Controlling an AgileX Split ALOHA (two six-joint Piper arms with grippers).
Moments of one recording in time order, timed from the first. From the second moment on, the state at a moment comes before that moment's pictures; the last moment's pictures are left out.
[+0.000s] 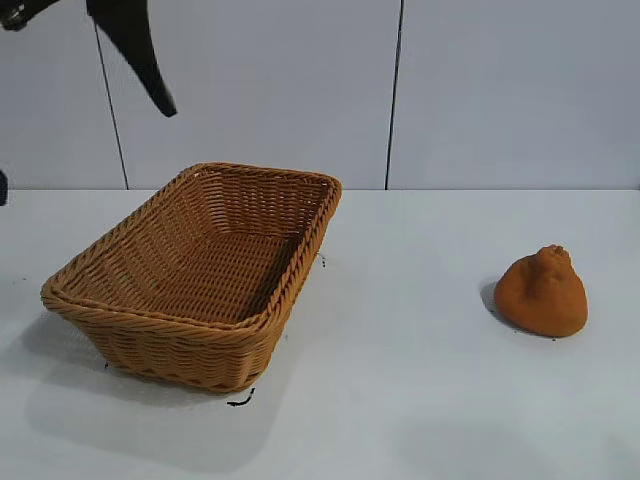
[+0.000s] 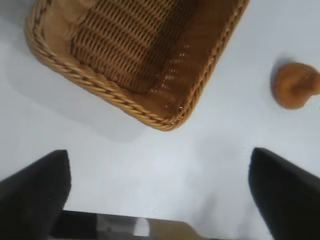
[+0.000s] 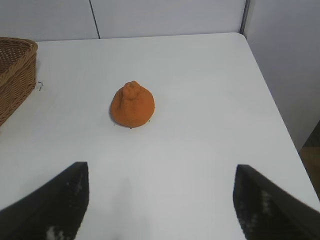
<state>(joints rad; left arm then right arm) -0.69 1.28 -1.06 0.04 0.83 -1.14 0.02 0.00 -0.49 -0.10 1.02 0.08</state>
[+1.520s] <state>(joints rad) -0.53 1.60 -1.06 -0.12 0.78 -1.45 0.02 0.00 -0.49 -0.10 1.02 0.08</state>
